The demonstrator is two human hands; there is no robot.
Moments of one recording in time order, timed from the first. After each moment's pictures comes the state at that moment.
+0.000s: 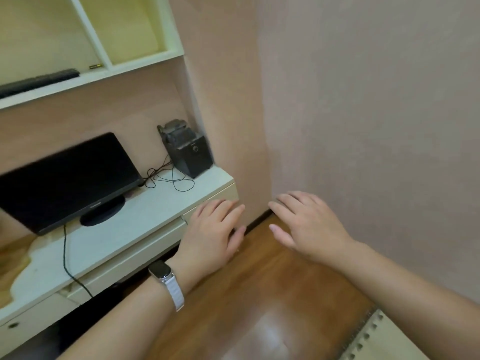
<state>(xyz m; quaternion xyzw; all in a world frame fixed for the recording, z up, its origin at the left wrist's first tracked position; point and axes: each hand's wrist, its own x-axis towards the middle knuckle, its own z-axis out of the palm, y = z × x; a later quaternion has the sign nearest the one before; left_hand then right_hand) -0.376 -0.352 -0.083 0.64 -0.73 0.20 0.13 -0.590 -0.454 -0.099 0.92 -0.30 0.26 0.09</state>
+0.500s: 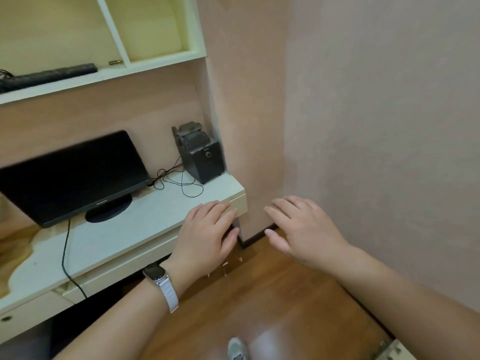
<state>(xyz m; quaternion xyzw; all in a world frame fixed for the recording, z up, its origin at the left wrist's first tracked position) -0.331 -0.409 -0.092 0.70 -0.67 0.18 0.13 -0.540 -0.528 -0.090 0.94 -0.25 0.25 0.07</state>
